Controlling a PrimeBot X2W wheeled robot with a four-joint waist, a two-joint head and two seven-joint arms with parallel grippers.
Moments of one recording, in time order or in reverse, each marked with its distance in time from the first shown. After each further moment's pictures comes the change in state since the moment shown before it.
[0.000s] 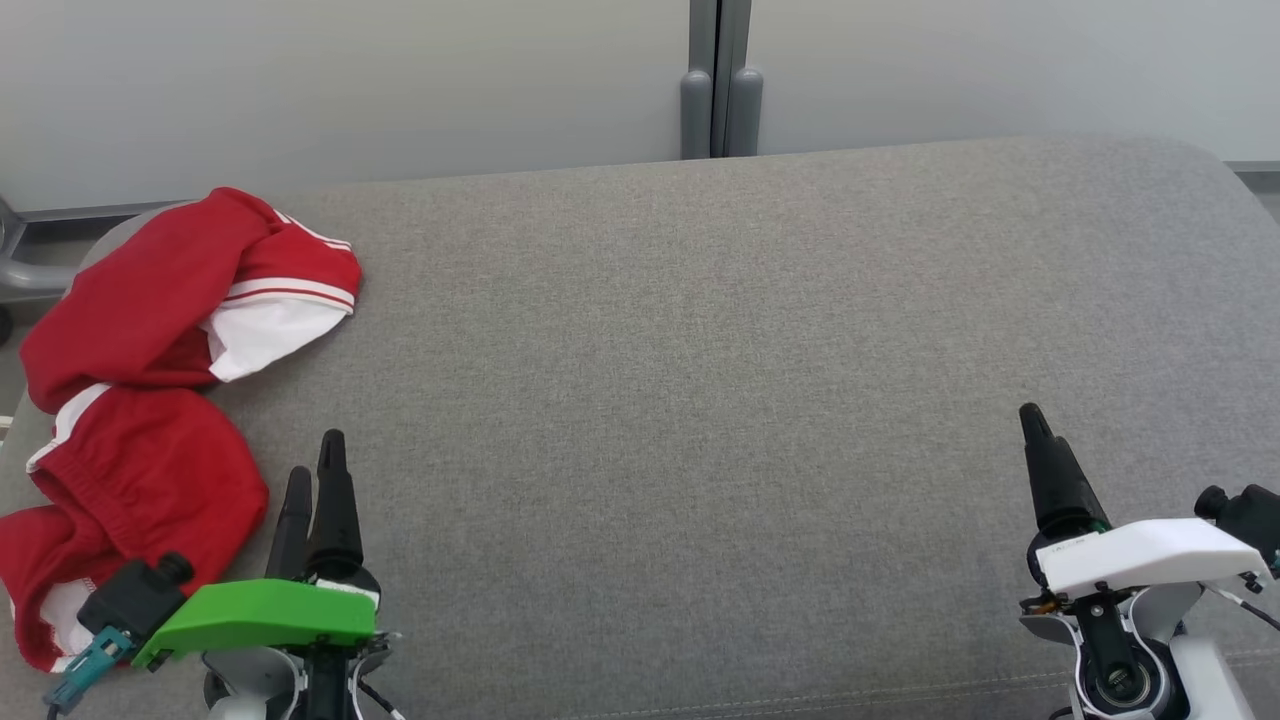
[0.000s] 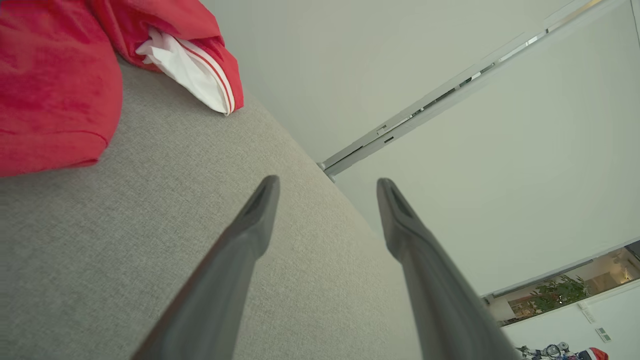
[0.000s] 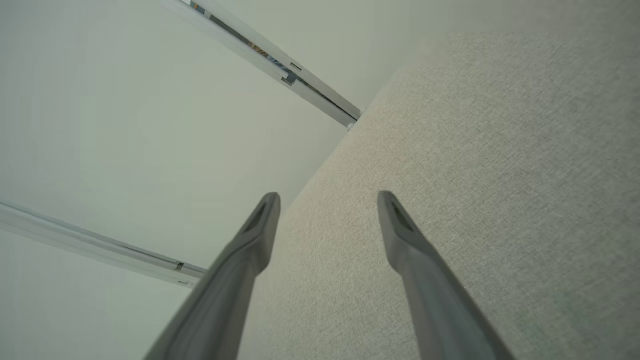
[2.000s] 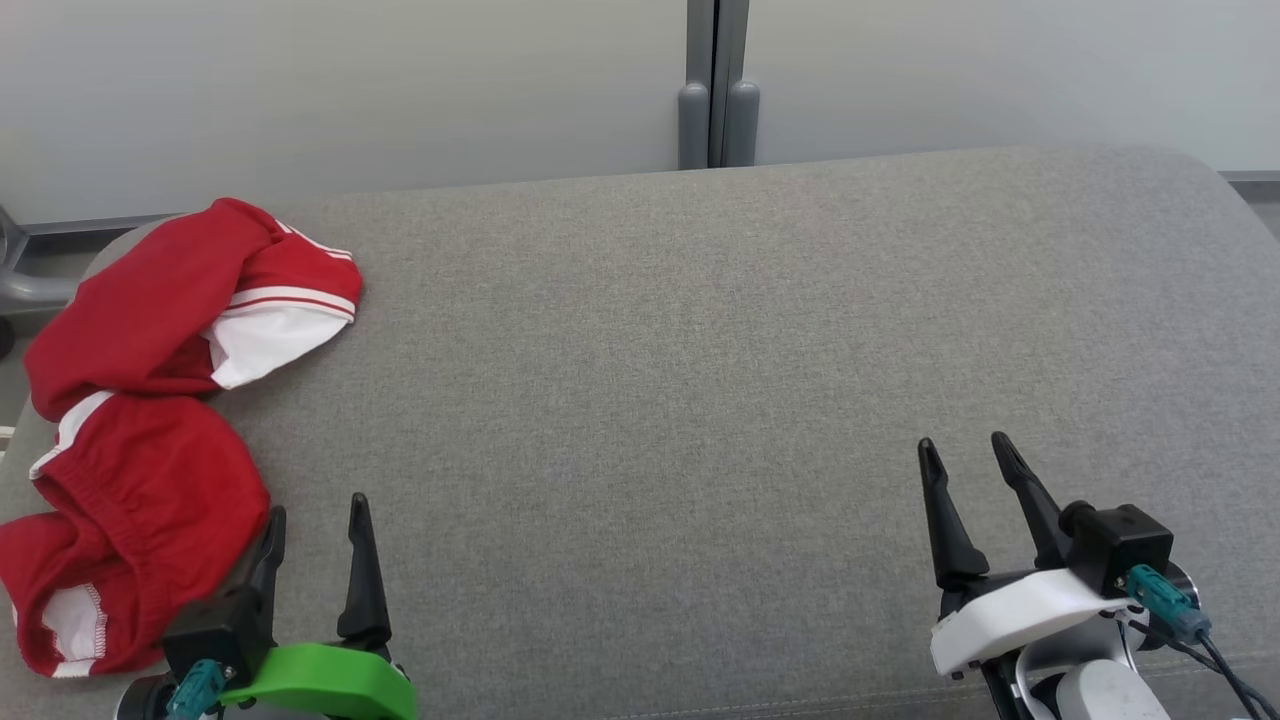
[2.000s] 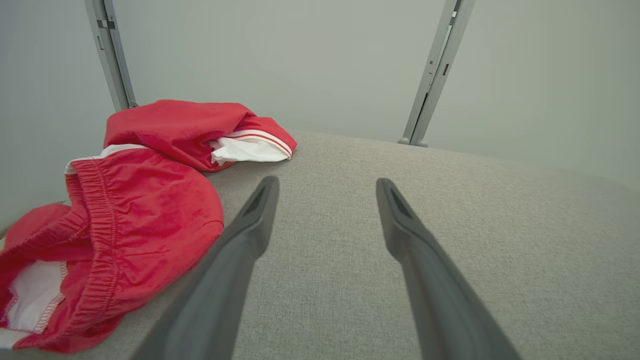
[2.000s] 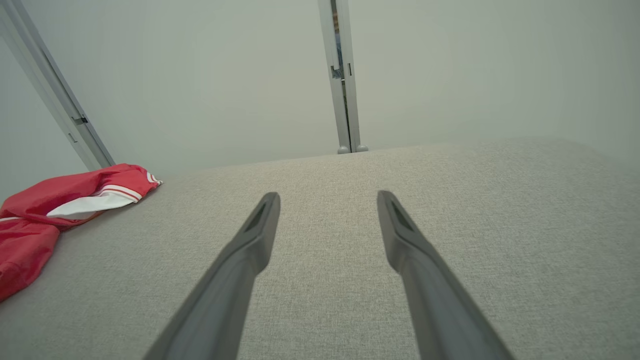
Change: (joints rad) left arm 0.120 0.074 -0.074 -0.075 0.697 0.119 -0.058; right arm 0.054 -0.008 0.160 -0.030 -0.761 0.000 -0.202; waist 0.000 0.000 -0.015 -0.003
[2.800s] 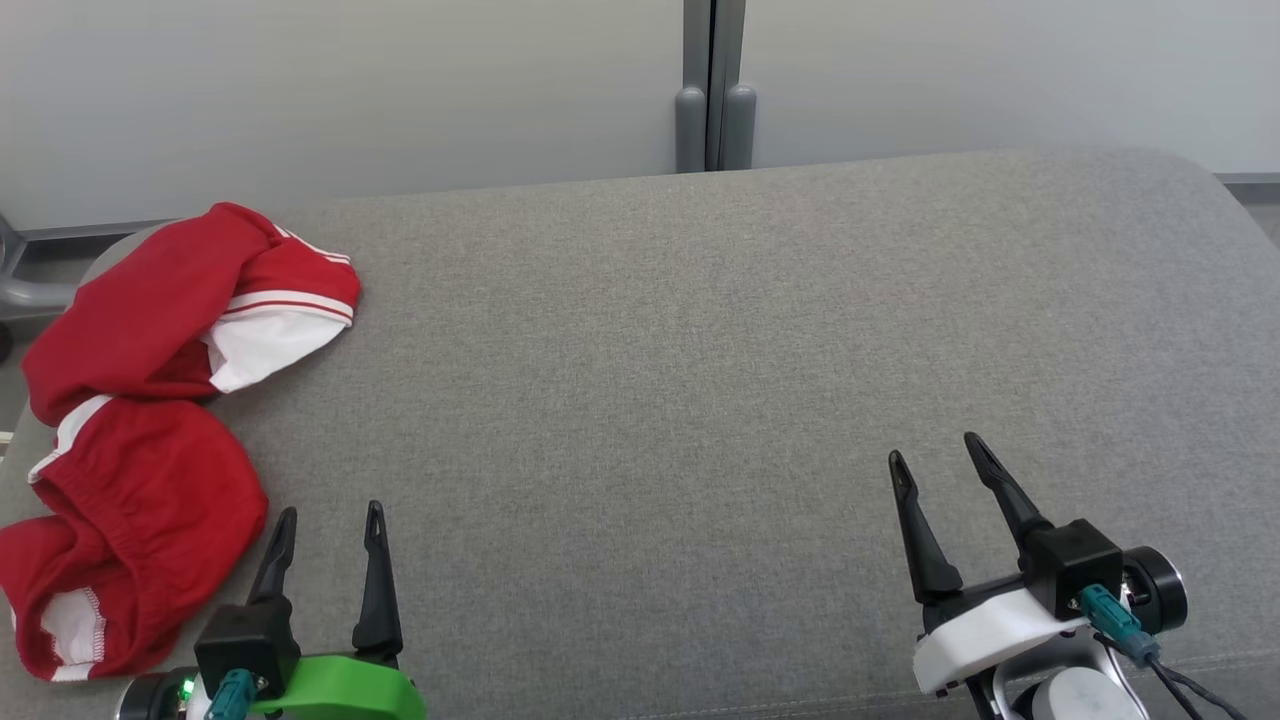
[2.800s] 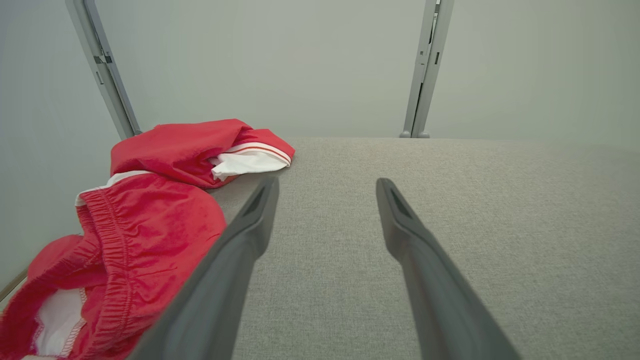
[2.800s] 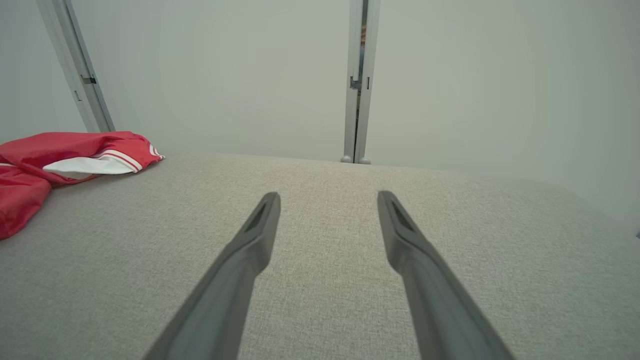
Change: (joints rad) left arm 0.023 0.010 -0.023 -0.034 0.125 0.024 0.008; right arm 0.002 -0.002 0.034 0.015 -0.185 0.000 -0.059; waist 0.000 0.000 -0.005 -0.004
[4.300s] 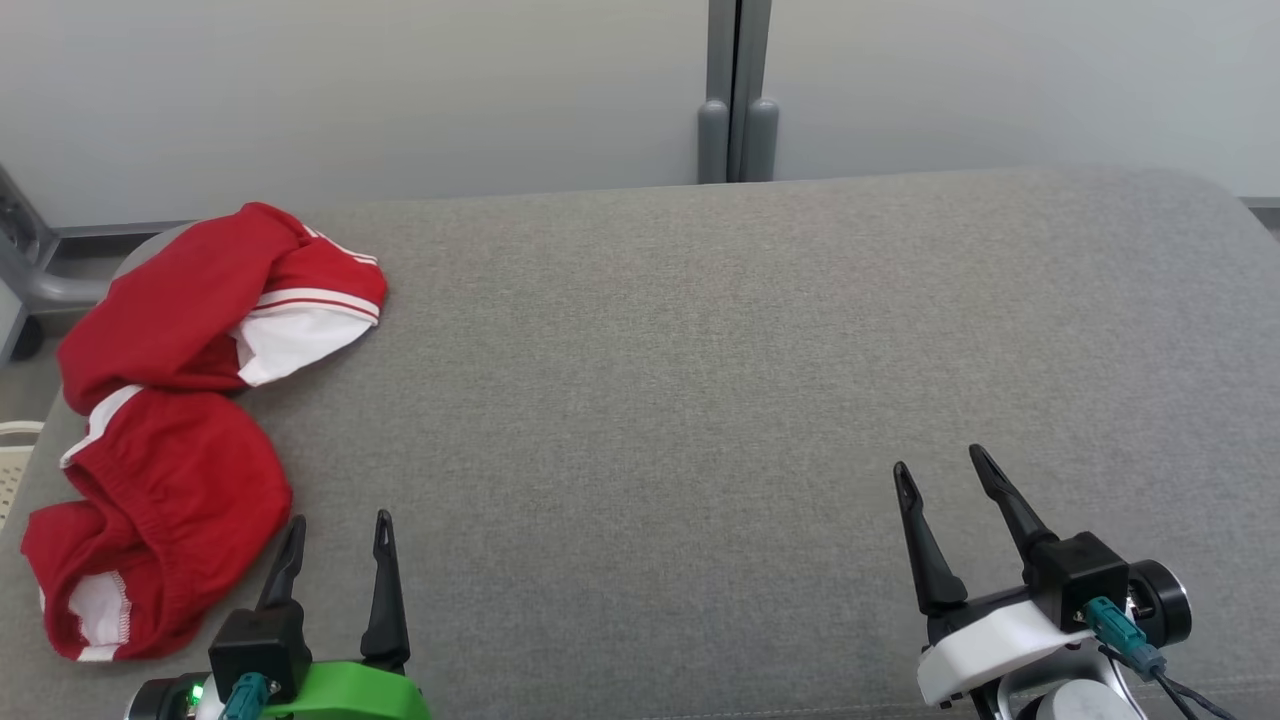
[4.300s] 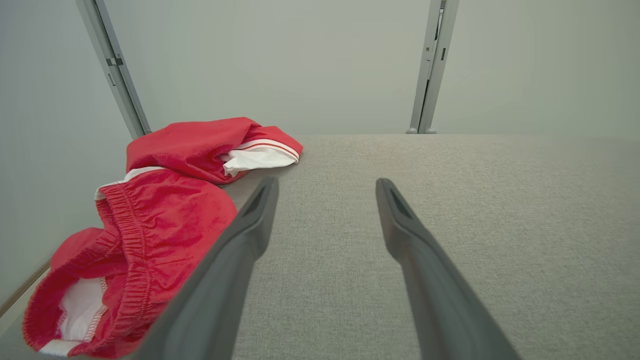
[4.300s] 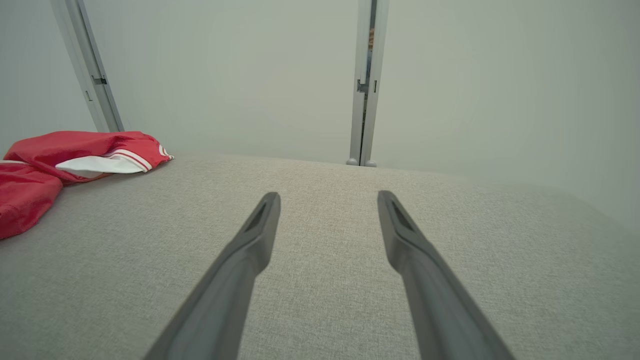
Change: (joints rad) left arm 0.003 0.017 -0.033 0.012 0.004 0.022 0.000; right arm 0.020 -0.001 -0.004 -0.001 -0.002 0.000 -0.013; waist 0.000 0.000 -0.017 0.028
